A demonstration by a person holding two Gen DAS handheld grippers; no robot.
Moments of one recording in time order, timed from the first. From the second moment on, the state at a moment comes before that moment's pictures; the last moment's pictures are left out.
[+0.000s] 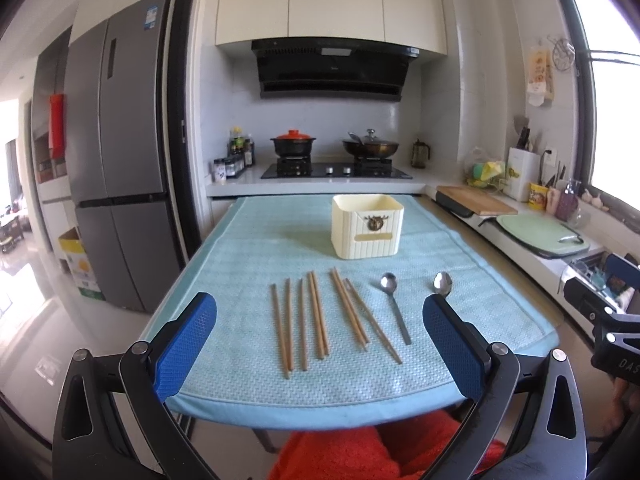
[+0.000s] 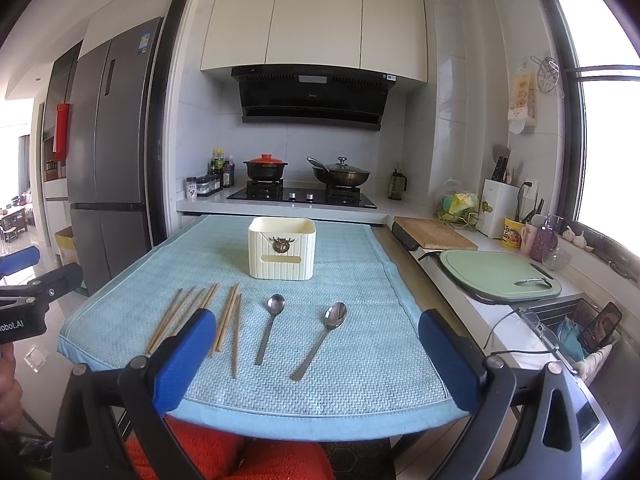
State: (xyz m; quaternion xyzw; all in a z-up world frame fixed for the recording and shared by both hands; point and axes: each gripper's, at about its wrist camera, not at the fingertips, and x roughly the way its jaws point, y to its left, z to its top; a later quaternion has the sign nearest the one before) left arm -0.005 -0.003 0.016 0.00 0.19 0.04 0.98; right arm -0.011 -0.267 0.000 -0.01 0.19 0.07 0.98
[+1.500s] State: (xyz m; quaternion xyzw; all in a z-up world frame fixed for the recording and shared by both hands) left arm 0.070 0.035 -0.015 -0.02 0.28 0.08 0.96; right arm 0.061 -0.252 -0.023 -0.01 0.24 0.09 0.97
